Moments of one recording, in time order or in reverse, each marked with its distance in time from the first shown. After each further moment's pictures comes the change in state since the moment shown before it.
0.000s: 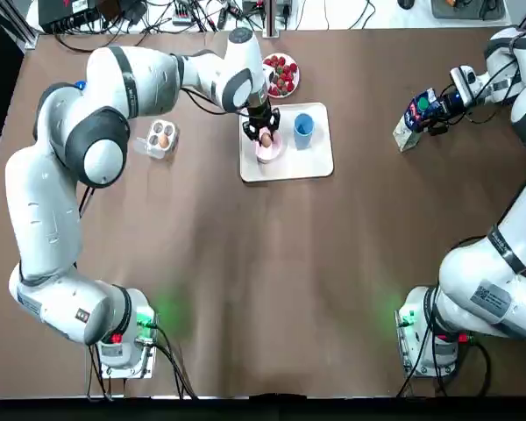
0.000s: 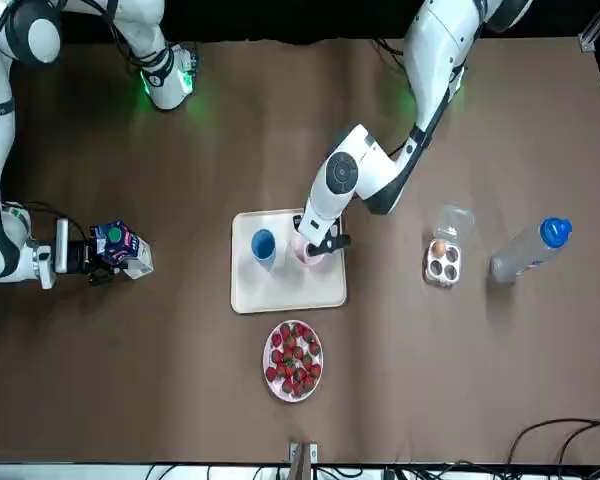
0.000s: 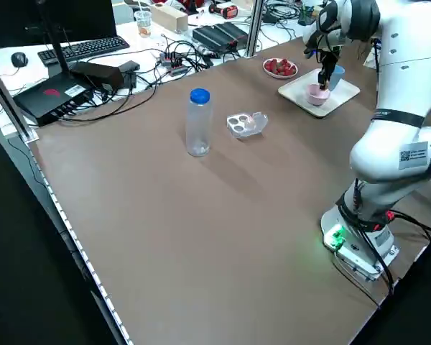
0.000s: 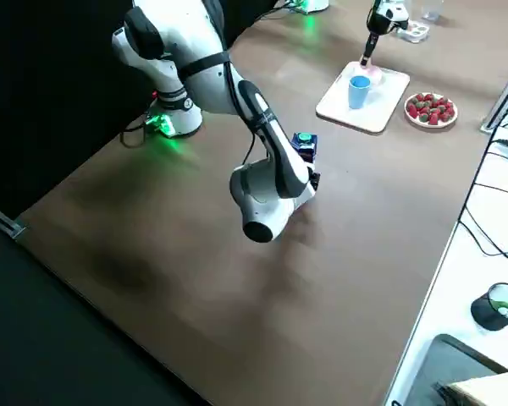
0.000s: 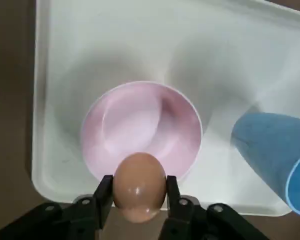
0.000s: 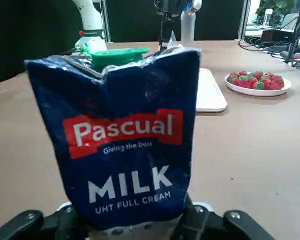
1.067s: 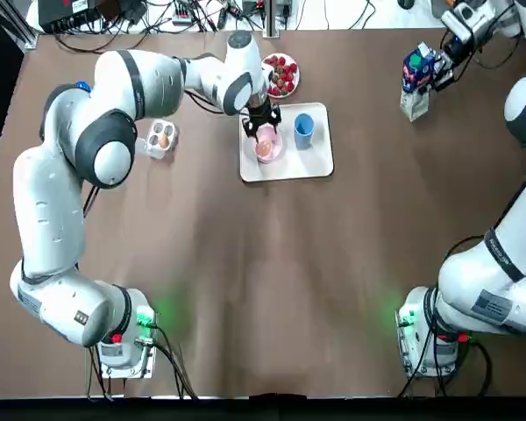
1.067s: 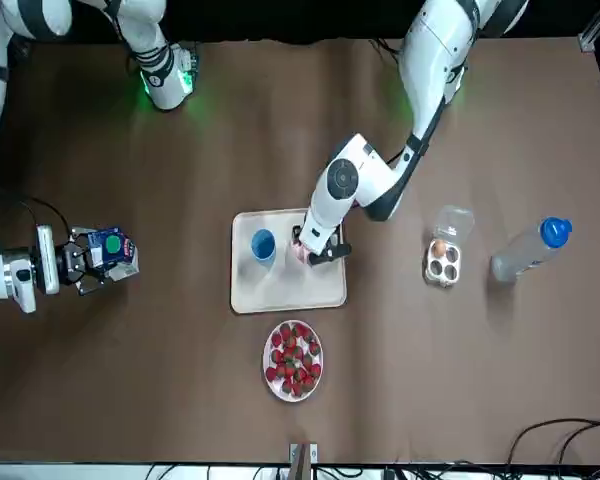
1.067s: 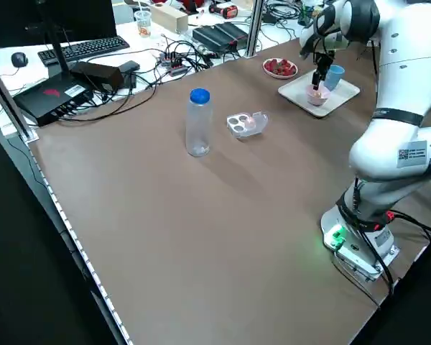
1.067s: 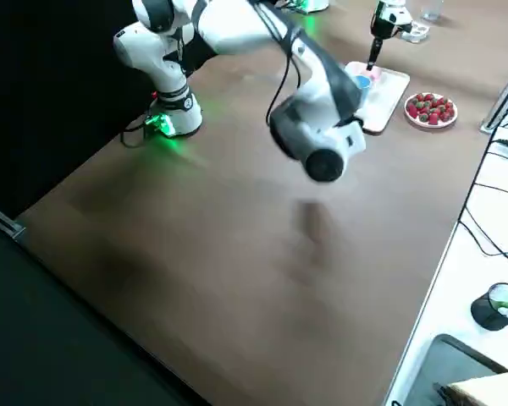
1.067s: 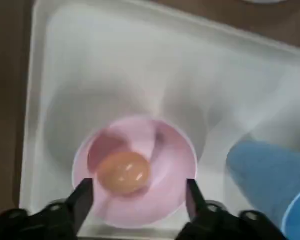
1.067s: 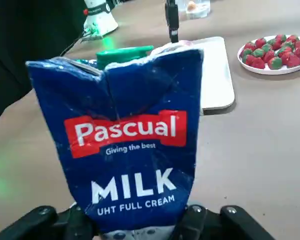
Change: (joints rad) left arm -0.040 0.030 0.067 0.024 0.006 0.076 0.002; right arm 0.165 -0.159 0.000 0.191 -0.191 -0.088 0.505
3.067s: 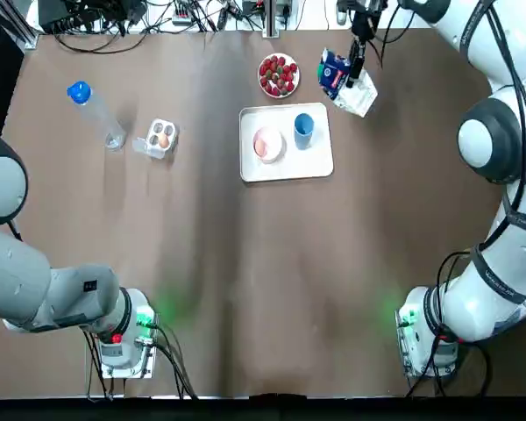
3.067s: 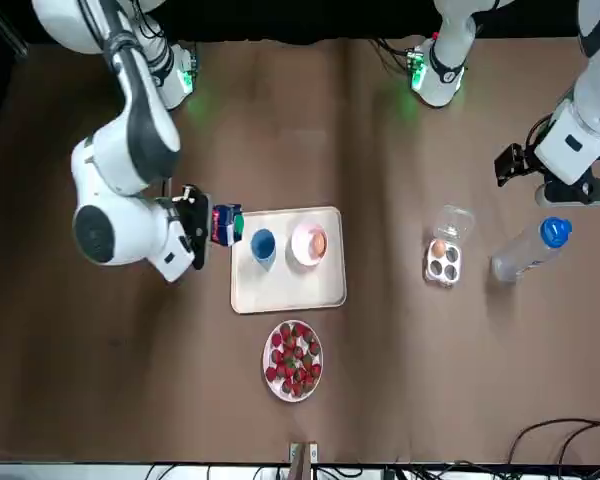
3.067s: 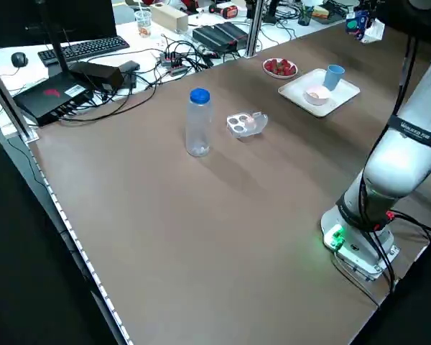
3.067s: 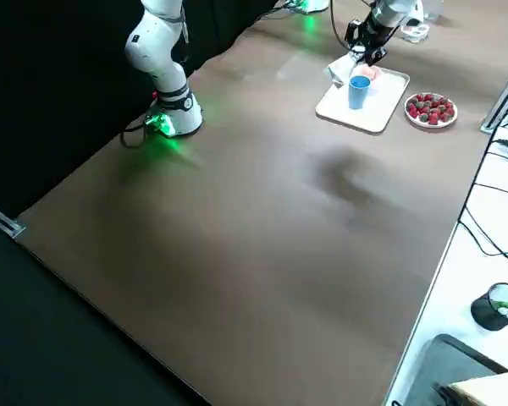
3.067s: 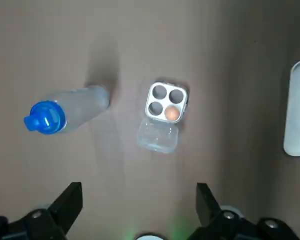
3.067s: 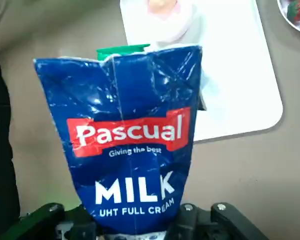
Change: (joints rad) left arm 0.578 -0.634 0.041 0.084 0.081 -0.887 0.842; right arm 0.636 -0.177 -0.002 0.044 -0.354 0.102 0.993
